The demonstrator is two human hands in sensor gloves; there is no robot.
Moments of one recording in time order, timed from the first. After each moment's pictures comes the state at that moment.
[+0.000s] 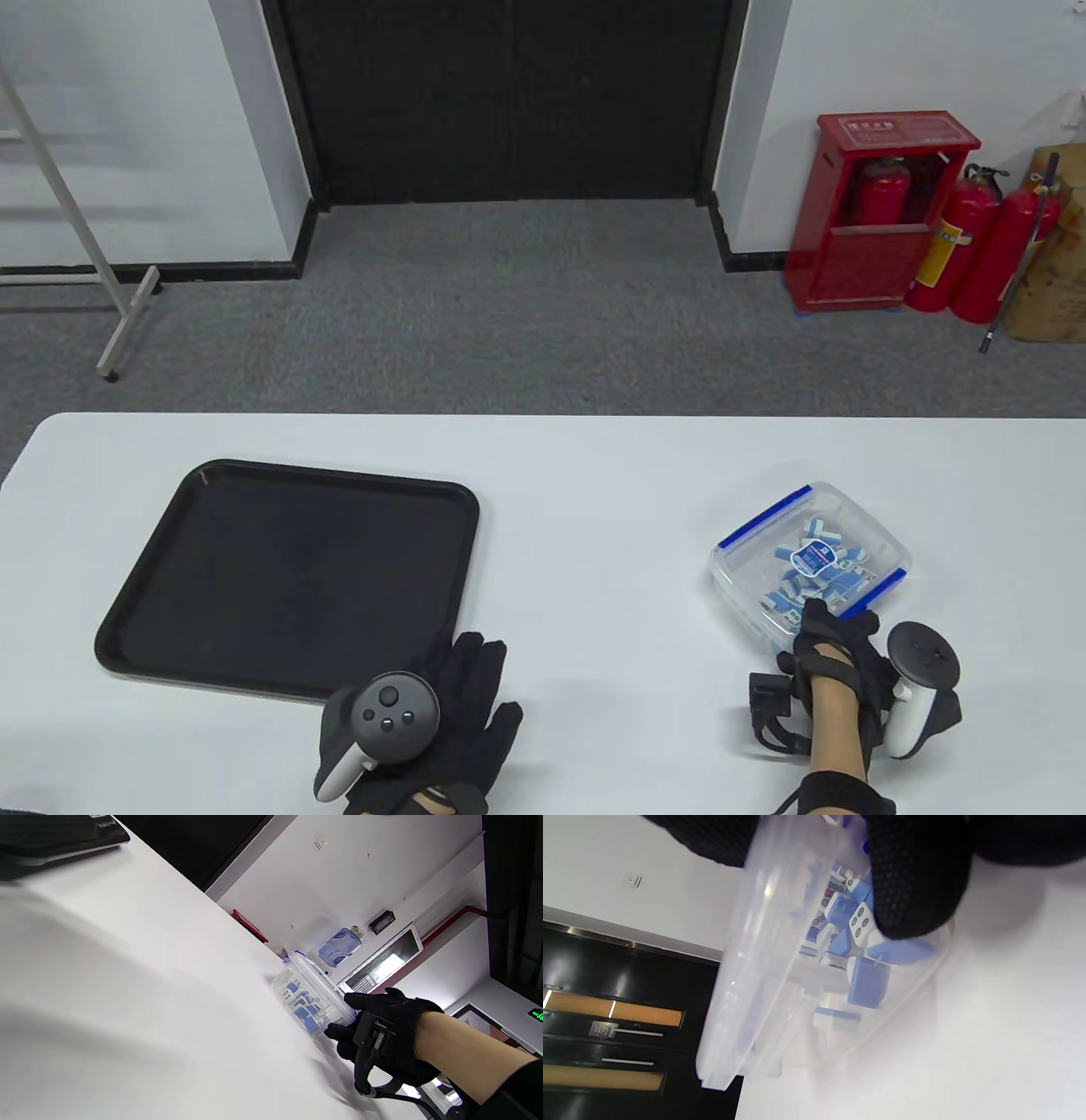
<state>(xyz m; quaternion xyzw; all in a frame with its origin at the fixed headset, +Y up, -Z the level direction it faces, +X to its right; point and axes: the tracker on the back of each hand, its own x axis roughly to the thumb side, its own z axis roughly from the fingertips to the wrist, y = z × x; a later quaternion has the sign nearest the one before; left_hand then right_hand) -0.157 -0.722 -0.266 -0.09 -0.21 0.37 0.90 0.311 -0.778 -0.325 -0.34 -0.04 0.74 0.58</state>
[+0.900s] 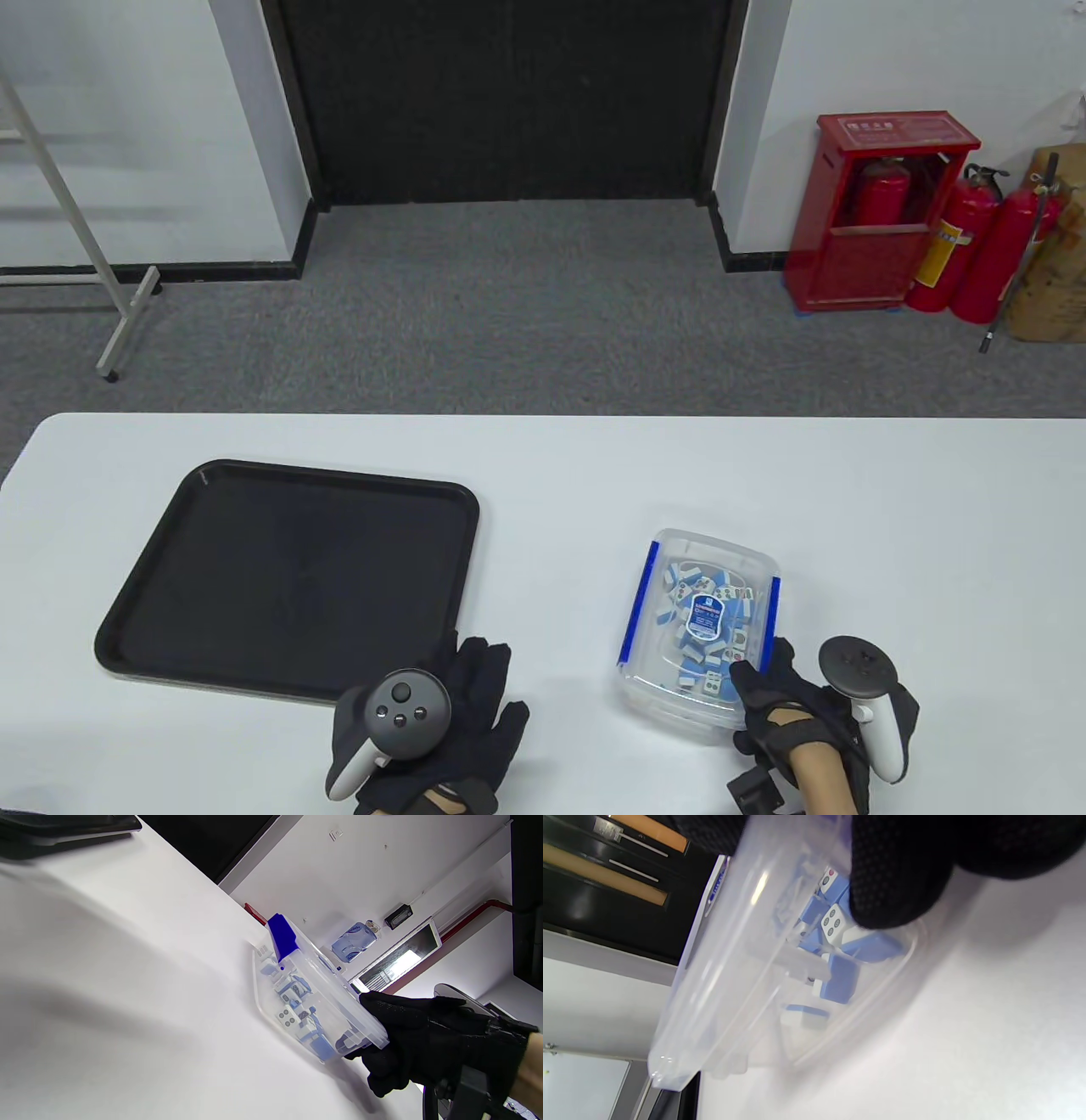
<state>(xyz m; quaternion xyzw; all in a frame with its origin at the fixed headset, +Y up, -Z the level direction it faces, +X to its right) -0.148 -0.725 -0.268 -0.11 -0.19 0.36 0.91 0.246 -0.767 -0.296 -0.16 0.17 0.83 0.51</state>
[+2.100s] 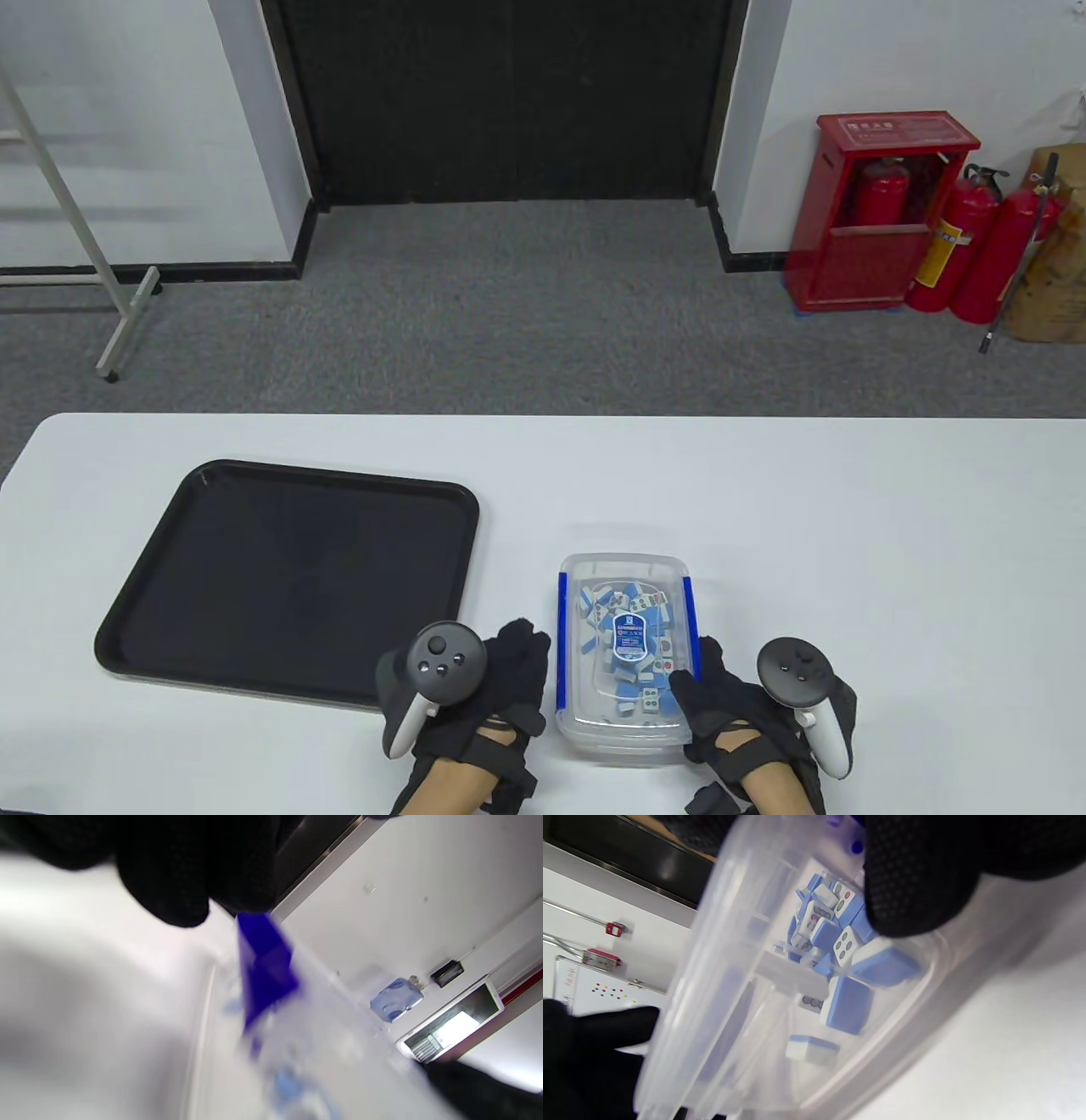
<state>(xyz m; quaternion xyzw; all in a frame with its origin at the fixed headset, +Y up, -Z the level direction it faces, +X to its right) -0.114 -0.742 -0.309 -0.05 -0.08 0.38 0.92 0.199 -0.773 -0.300 -0.04 0.14 0.85 0.51</state>
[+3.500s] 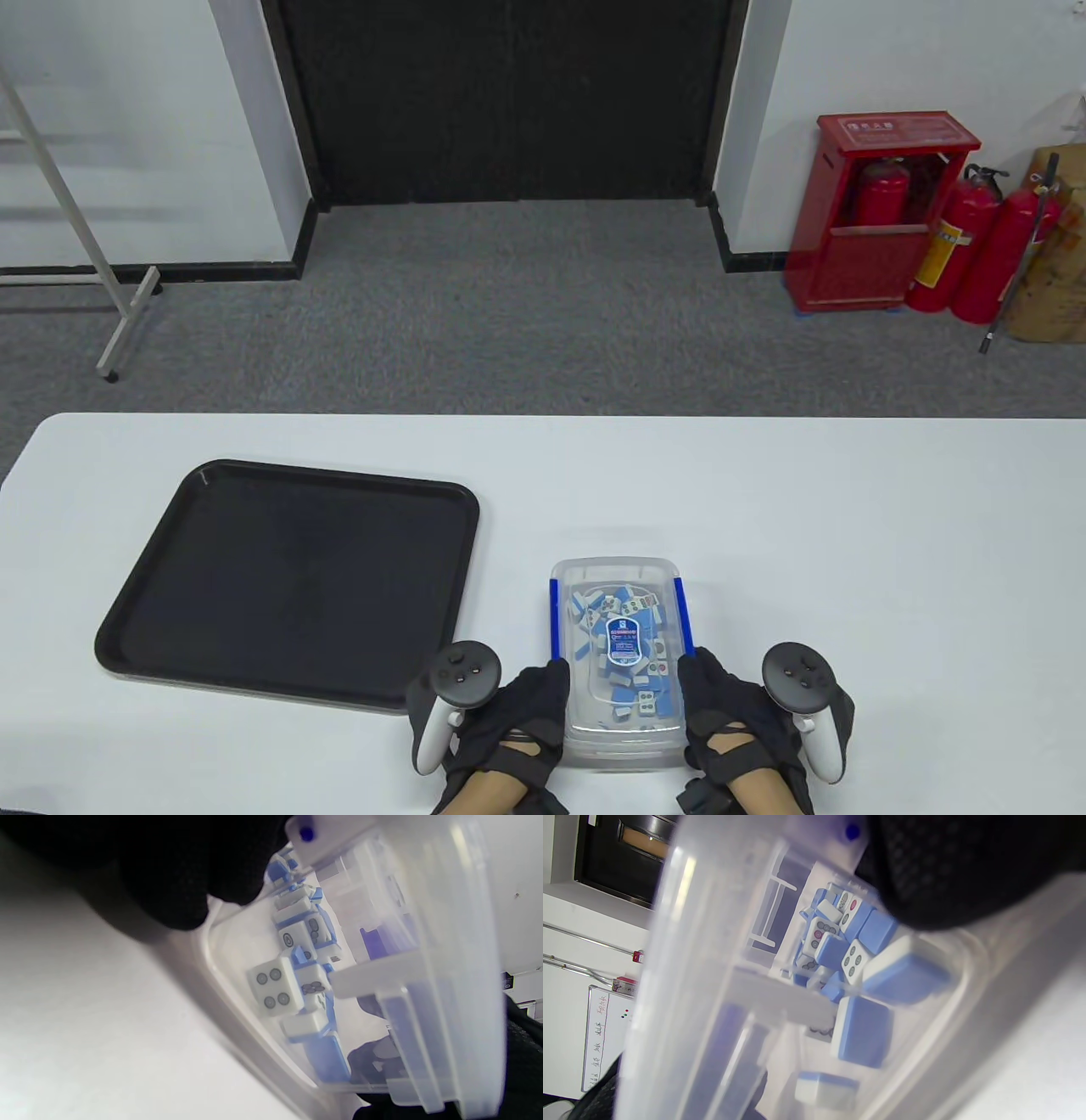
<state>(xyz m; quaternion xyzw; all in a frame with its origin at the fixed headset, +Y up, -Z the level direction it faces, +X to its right) -0.098 -0.794 -0.308 -0.21 -0.03 0.48 0.85 0.199 -0.785 -0.304 -0.04 0.11 0.83 0.54</state>
